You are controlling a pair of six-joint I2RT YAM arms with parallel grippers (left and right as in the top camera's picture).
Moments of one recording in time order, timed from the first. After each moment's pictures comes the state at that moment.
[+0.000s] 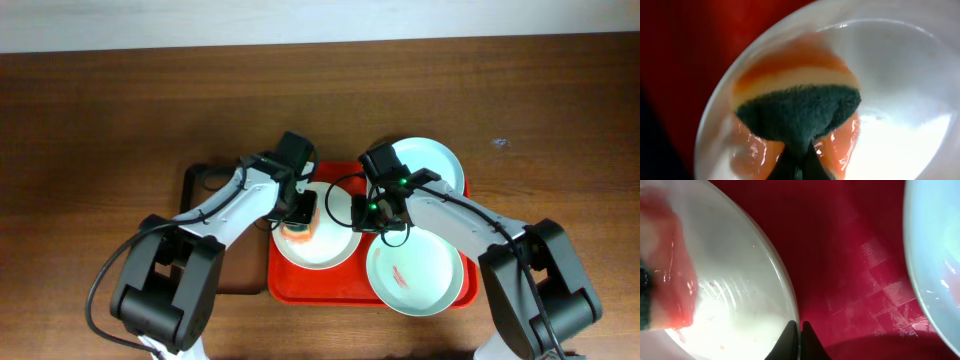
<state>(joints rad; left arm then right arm) -0.47 1.90 1.20 -0.71 0.12 -0.23 0.46 1.79 1.02 -0.56 -0.23 0.49</state>
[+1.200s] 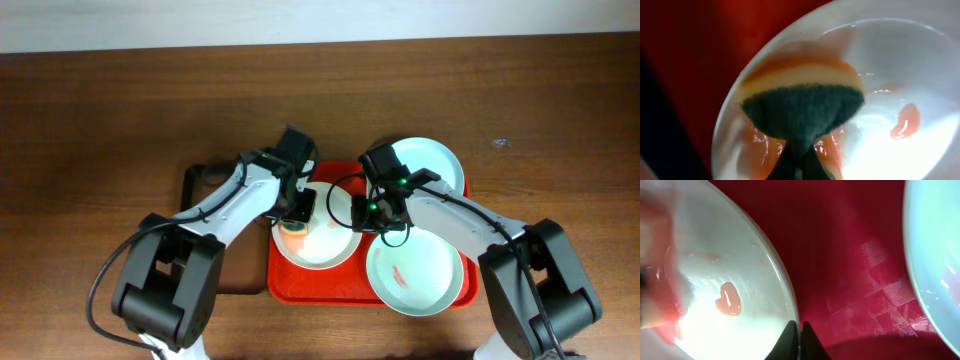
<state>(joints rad) -0.47 1.91 1.23 -0.76 0.09 -0.20 0.46 1.79 1.02 -0.56 -0.23 0.49</state>
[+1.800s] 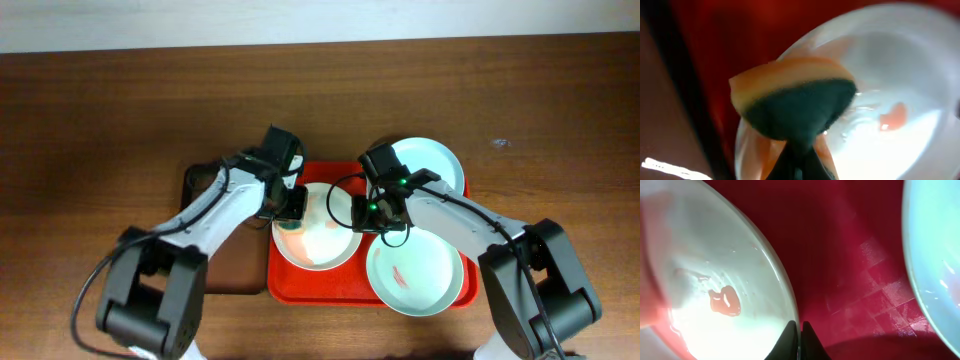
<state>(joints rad) -0.42 1.82 1.18 -0.73 0.14 -0.23 0.46 1.79 1.02 -0.56 -0.23 0.49</state>
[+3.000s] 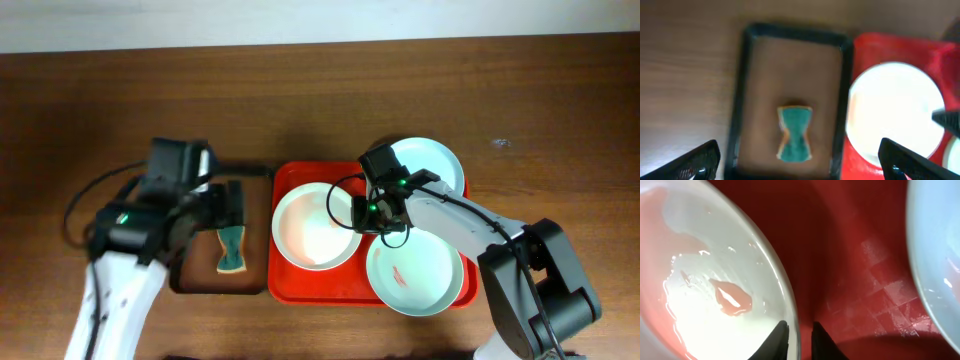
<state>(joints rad) -0.19 1.21 1.19 -1.06 -0.07 -0.25 0.46 1.79 1.02 -0.56 -0.23 0.49</state>
